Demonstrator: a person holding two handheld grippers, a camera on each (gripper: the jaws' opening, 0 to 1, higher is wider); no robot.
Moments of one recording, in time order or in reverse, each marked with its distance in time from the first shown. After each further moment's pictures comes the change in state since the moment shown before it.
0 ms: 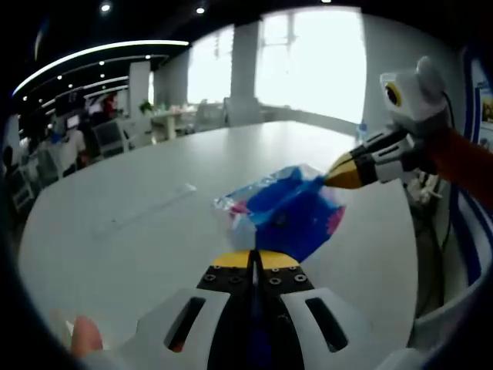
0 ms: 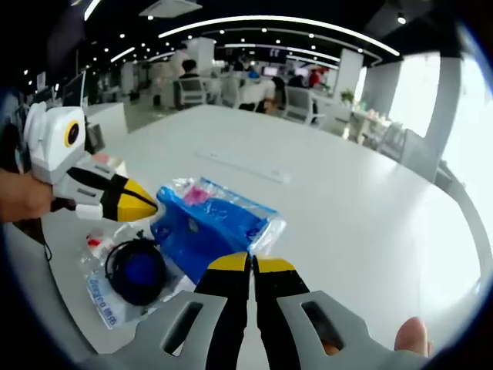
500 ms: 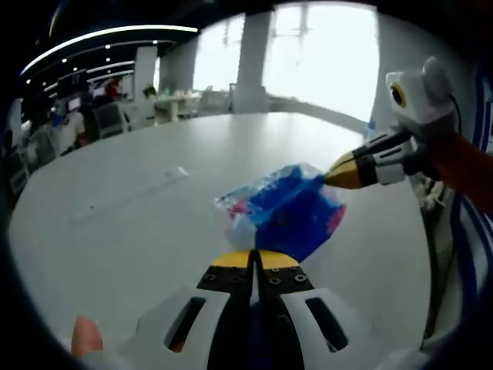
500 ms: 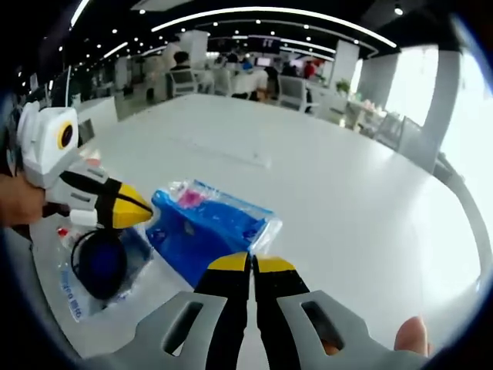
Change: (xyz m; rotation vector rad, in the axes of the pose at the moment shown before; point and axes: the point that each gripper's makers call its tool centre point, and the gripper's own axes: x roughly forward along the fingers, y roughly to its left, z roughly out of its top) left arm 0.061 0.001 -0.017 -0.069 0.053 0.008; right arm 0.045 -0.042 -0.028 0.010 0.056 -0.016
